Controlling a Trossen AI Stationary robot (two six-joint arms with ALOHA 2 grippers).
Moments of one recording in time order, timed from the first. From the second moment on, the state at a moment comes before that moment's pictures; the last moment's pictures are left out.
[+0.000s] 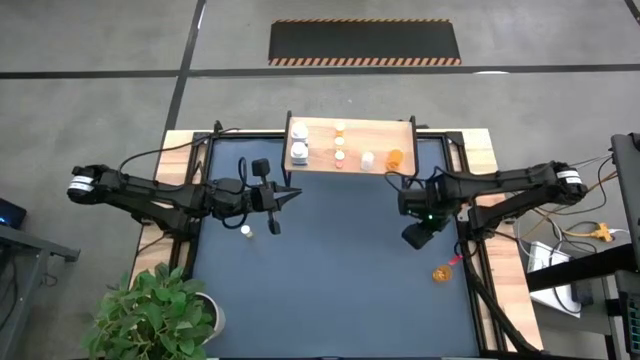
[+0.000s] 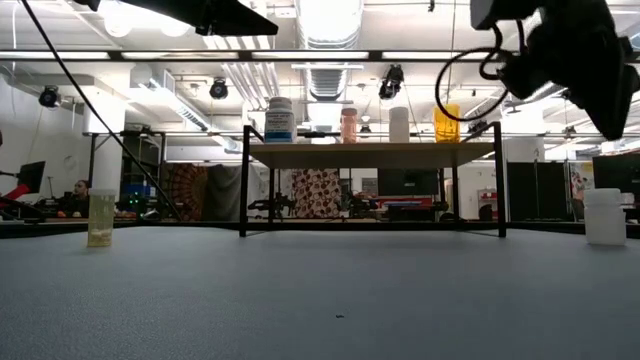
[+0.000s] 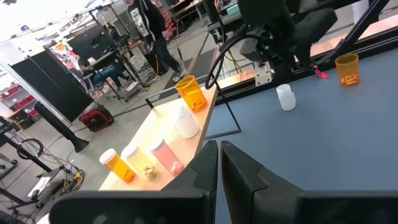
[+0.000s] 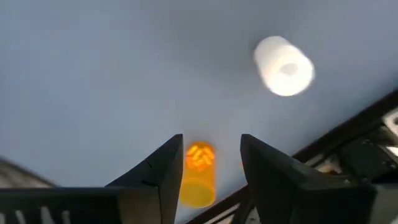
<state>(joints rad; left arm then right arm) -0.09 1.07 0.73 0.20 -0.40 0.41 0.02 1.24 0.97 -1.29 -0.26 0.88</state>
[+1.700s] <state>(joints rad) -0.09 1.07 0.71 0.20 -0.40 0.41 0.02 1.24 0.73 -1.12 -0.09 0.94</state>
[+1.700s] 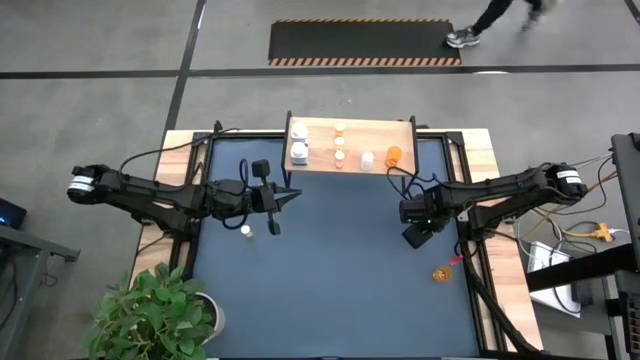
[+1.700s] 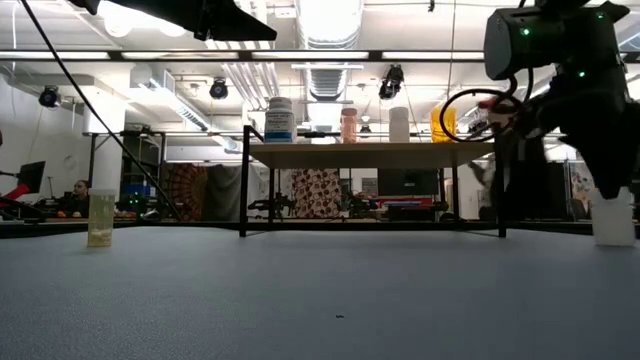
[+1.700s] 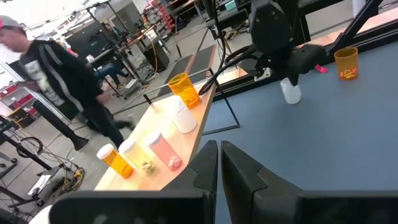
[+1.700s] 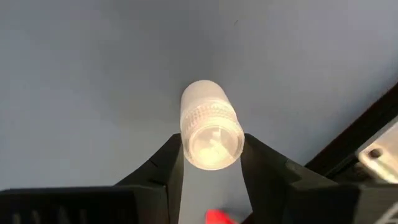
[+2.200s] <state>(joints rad) -0.09 1.06 0.71 0.21 -0.40 0.45 0.15 1.25 1.05 -1.12 -0.26 0.76</state>
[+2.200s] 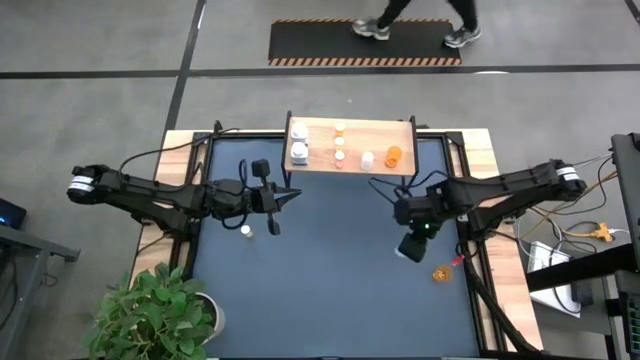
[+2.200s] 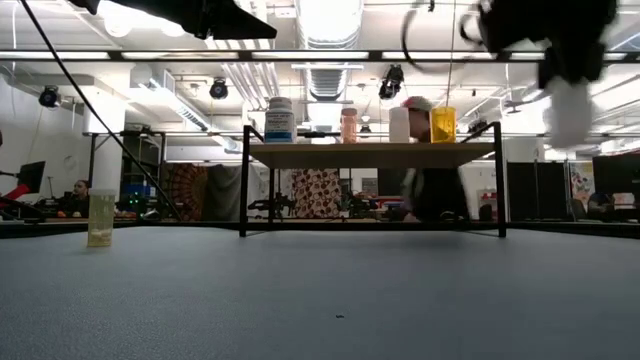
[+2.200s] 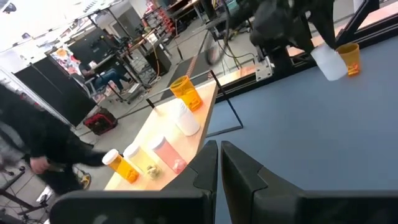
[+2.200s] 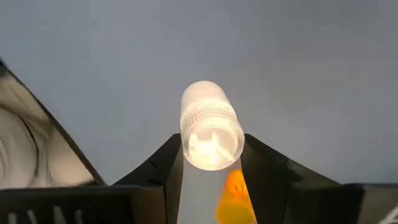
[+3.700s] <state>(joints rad) -0.09 1.07 0.71 0.20 -0.40 0.45 -0.59 1.97 2.27 -1.57 0.13 -0.04</state>
